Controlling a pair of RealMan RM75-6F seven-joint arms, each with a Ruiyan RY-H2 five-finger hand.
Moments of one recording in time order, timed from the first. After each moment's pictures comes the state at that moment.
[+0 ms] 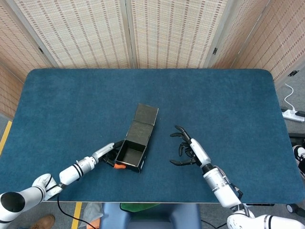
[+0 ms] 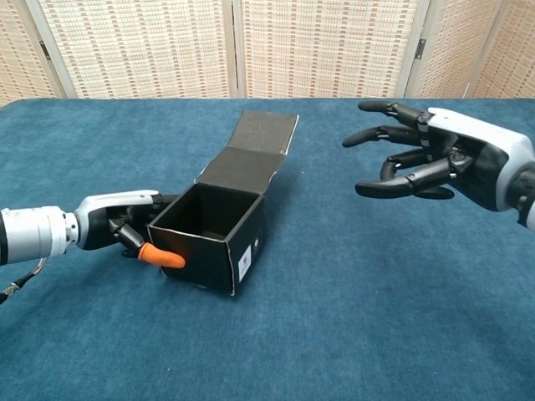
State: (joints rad) left arm -0.84 -1.70 0.19 -0.82 1.69 0.94 -1.52; right arm 0.48 -1.50 0.17 -1.69 -1.31 1.04 0.54
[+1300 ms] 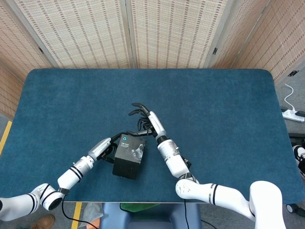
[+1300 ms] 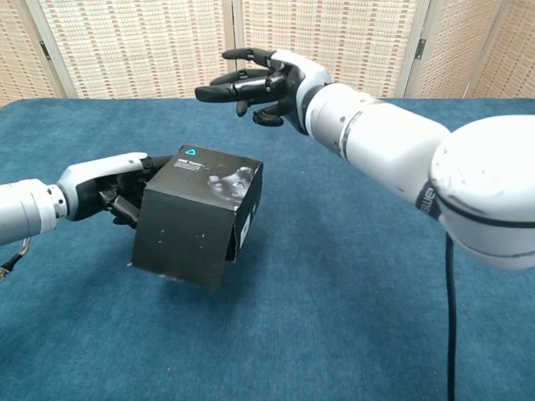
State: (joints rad) left arm -0.77 -1.56 0.01 -1.21 1.45 0.91 -0.88; right arm 0.87 -1.89 0.57 -1.40 -0.93 0.84 0.41
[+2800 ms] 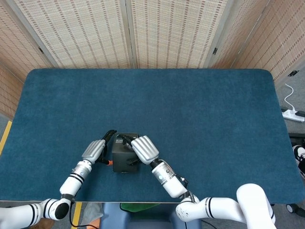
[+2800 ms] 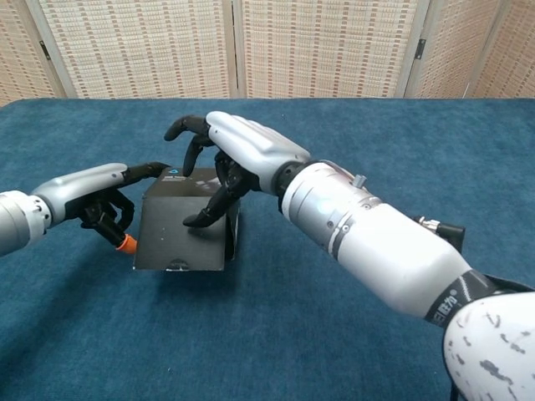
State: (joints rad) left arm -0.66 -1.55 -0.09 -1.45 1.07 0.94 -0.07; right arm 0.88 -1.99 0.26 -1.33 -1.23 1.06 -0.17
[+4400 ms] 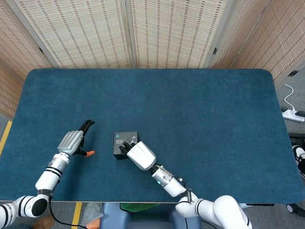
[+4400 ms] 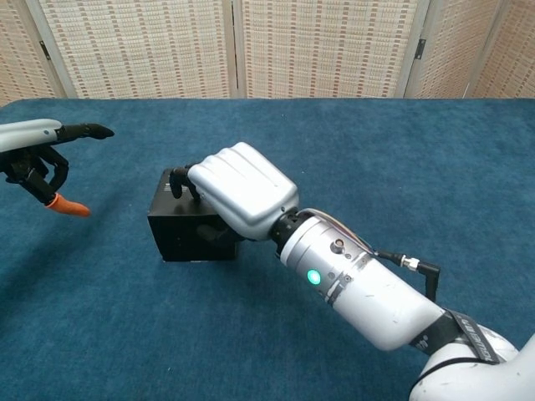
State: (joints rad) left arm -0.61 -1.33 -0.15 -1.53 1.06 0.91 0.01; right arm 0.89 -2.25 0.12 -0.69 -1.58 1.20 -0.23
